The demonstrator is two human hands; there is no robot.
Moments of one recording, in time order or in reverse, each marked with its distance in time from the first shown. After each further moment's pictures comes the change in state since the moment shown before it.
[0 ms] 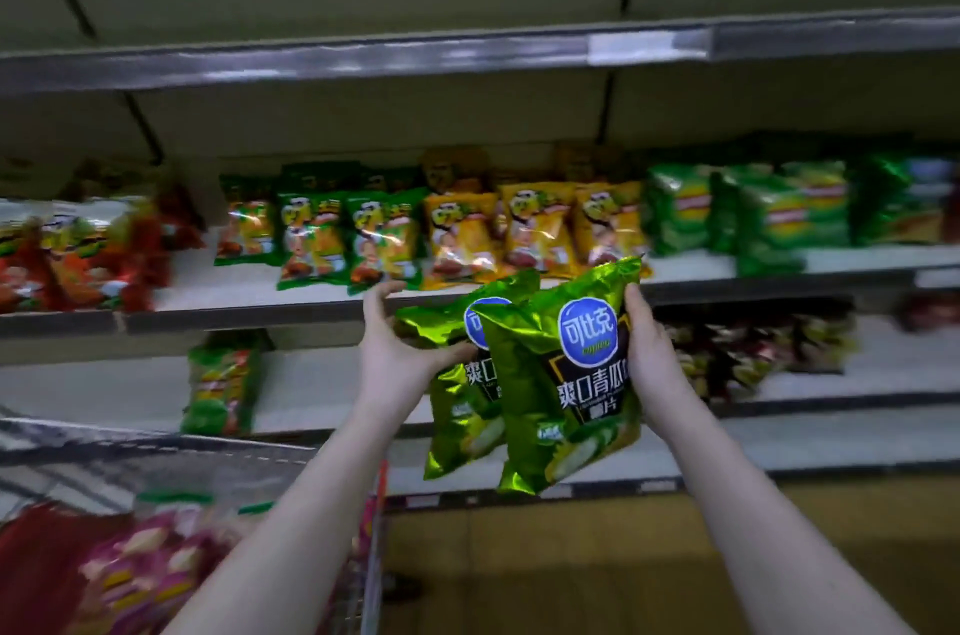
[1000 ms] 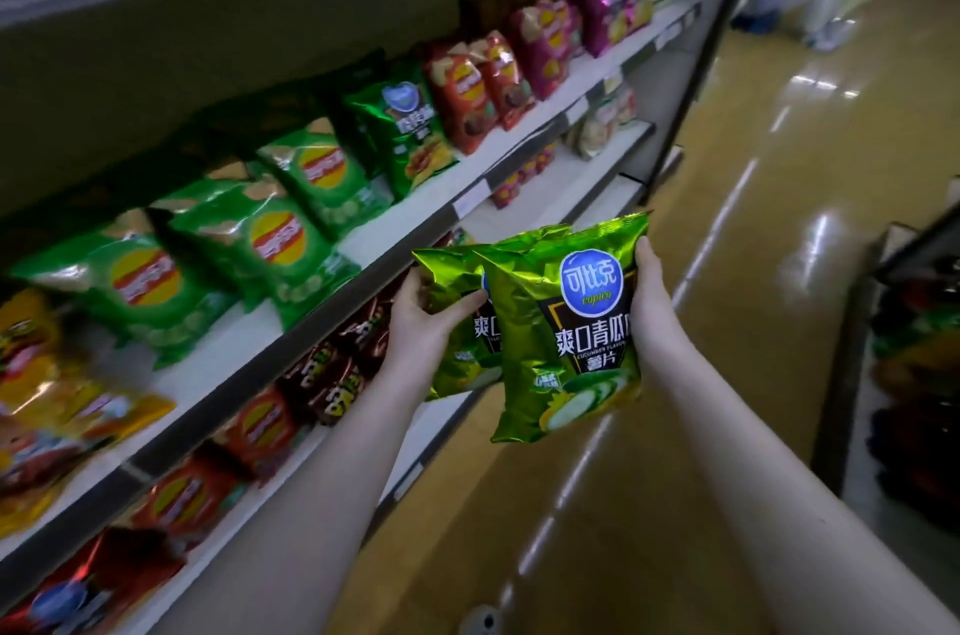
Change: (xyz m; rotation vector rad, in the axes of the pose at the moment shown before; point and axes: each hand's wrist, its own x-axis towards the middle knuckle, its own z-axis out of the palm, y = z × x) left_hand 0.008 0.091 0.580 -0.301 -0.936 -0.181; right_hand 0.122 0.044 -0.461 0.376 0.773 0.125
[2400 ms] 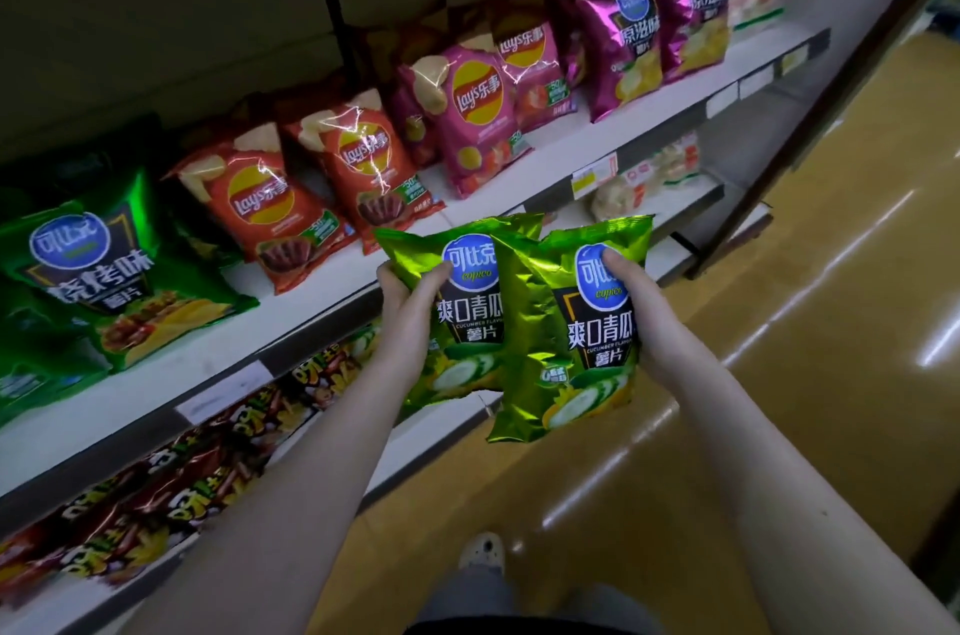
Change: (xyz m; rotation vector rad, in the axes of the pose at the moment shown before) left_hand 0.399 0.009 0.334 -0.098 0.356 -0.187; right_hand 0.531 -0.167 -0.154 -0.073 -0.519 0.106
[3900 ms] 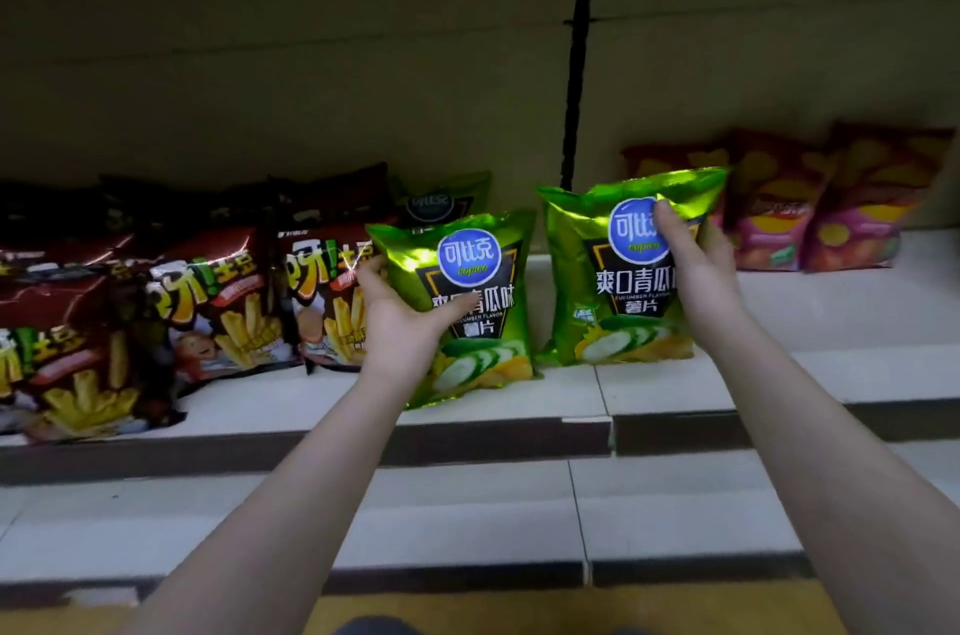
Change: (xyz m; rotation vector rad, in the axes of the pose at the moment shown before) left_hand 0.258 -0.362 -0.113 0.223 0.707 0.452; right_hand 0.407 0.296 0.043 -0.116 -0.234 -0.445
